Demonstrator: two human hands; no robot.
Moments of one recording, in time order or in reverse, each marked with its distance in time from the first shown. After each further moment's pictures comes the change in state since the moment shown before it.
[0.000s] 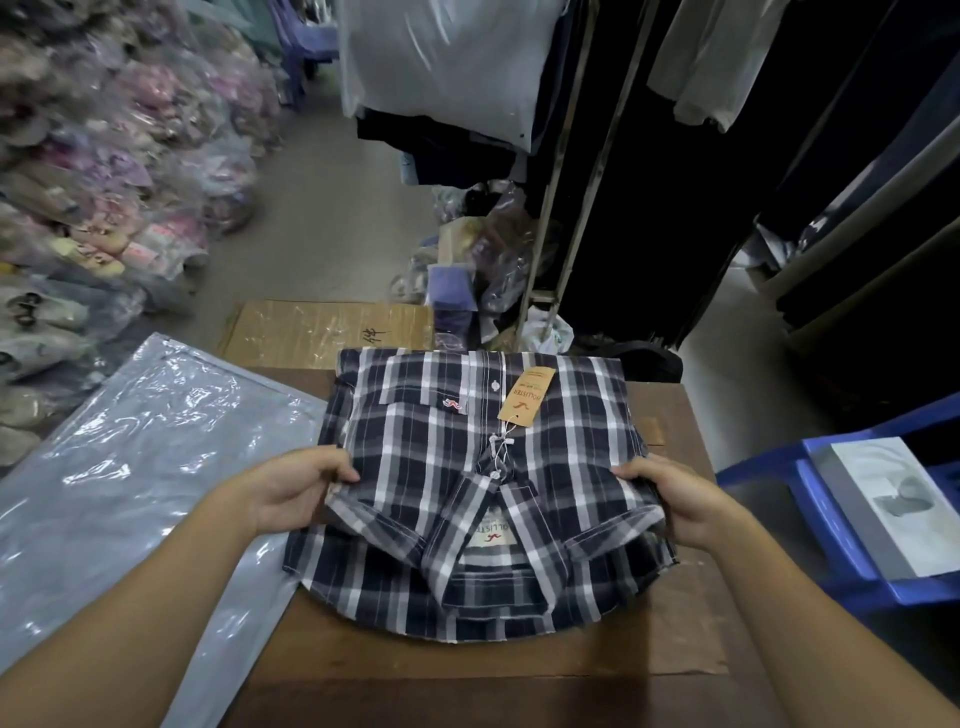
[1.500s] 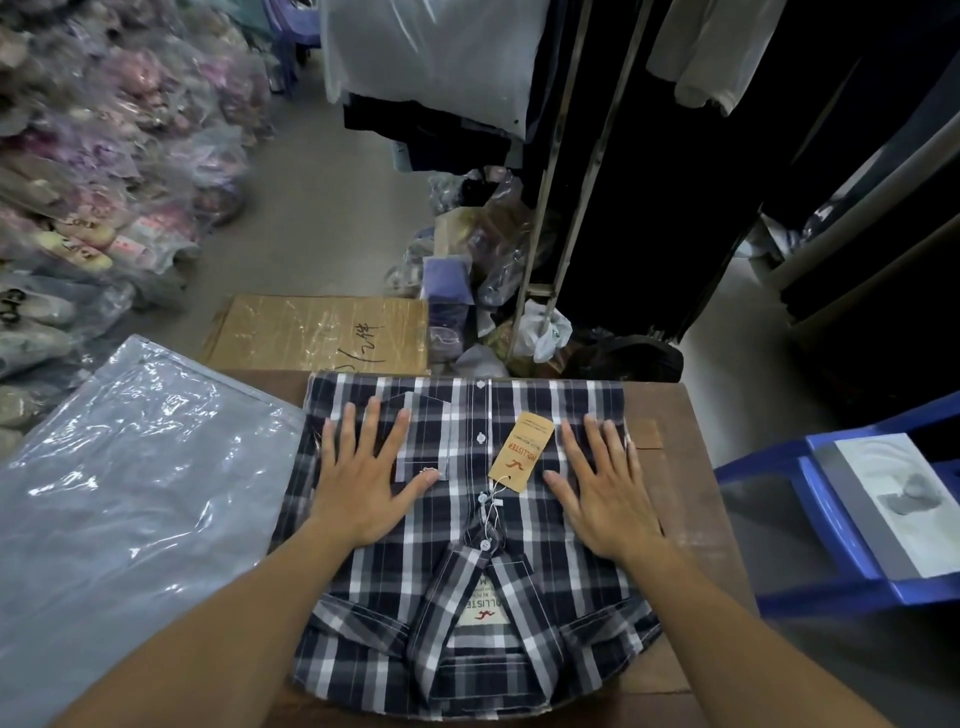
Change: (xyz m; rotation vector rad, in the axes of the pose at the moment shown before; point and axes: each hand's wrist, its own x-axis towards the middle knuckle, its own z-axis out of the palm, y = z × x) left_hand 0.079 -0.040 0.049 1.525 0.601 0.523; right_hand 0.058 0.049 0.035 -1.583 0.421 -0.549
